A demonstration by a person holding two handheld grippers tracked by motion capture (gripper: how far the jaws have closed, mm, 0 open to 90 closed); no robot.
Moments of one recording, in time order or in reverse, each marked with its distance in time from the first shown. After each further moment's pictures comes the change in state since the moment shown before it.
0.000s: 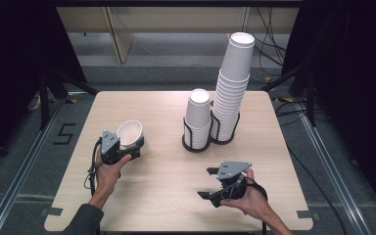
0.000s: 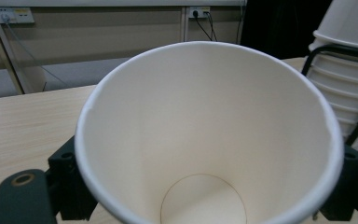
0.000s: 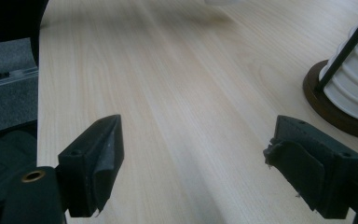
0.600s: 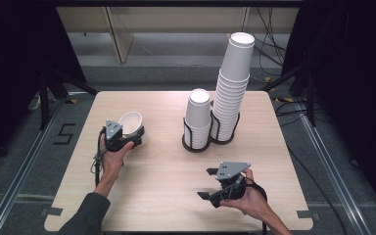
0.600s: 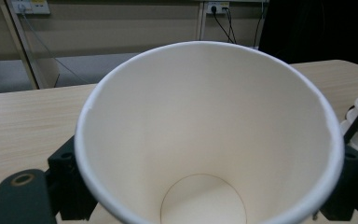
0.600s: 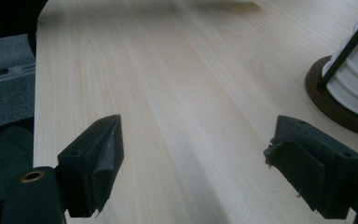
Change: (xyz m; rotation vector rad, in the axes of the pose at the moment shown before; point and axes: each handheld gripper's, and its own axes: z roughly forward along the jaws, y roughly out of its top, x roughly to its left) left arm 0.021 -0.001 0.046 0.012 0.050 -0.036; right arm 0.000 -0.002 0.003 0.014 0.005 0.002
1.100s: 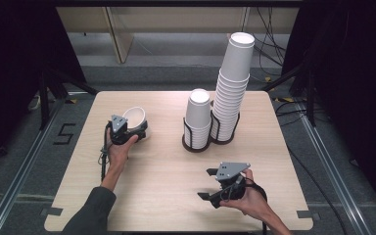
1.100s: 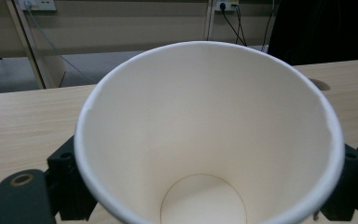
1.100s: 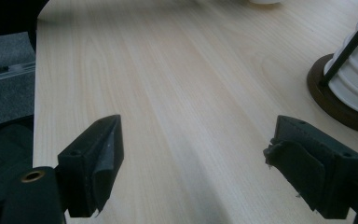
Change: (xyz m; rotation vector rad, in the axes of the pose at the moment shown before) left arm 0.001 -0.001 0.031 0.012 0.032 0.000; right arm -0.001 -0.001 0.001 0.005 0.008 -0.006
